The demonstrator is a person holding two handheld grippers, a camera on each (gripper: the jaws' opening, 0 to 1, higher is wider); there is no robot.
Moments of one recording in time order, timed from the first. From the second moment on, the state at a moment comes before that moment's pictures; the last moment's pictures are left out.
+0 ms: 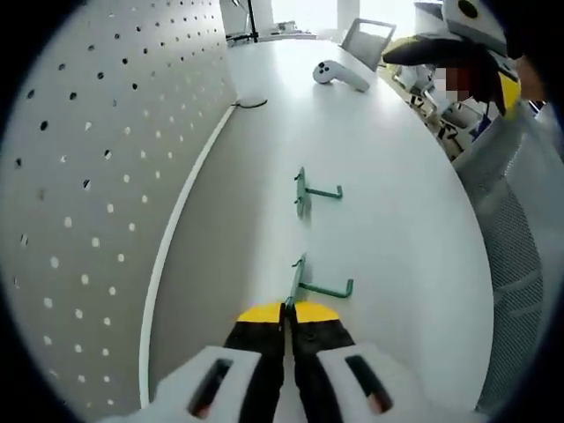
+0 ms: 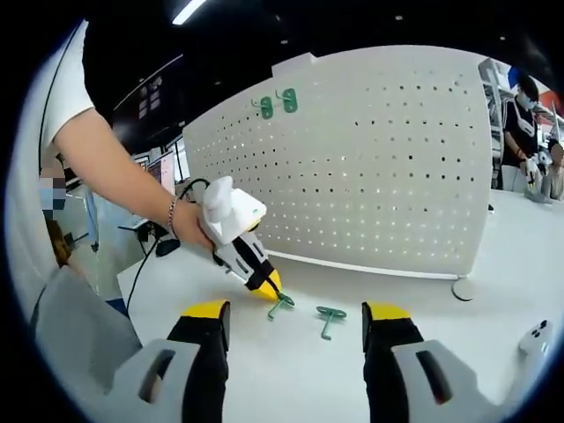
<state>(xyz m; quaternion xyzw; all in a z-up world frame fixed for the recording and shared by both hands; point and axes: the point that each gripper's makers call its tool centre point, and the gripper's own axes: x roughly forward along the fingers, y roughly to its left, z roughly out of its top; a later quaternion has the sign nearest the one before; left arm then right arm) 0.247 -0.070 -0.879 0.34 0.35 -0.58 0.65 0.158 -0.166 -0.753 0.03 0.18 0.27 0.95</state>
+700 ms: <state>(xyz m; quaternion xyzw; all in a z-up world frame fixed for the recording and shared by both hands) 0.252 -0.078 -0.842 0.29 0.30 -0.59 0.70 0.158 -0.166 -0.752 0.02 0.17 0.27 0.95</state>
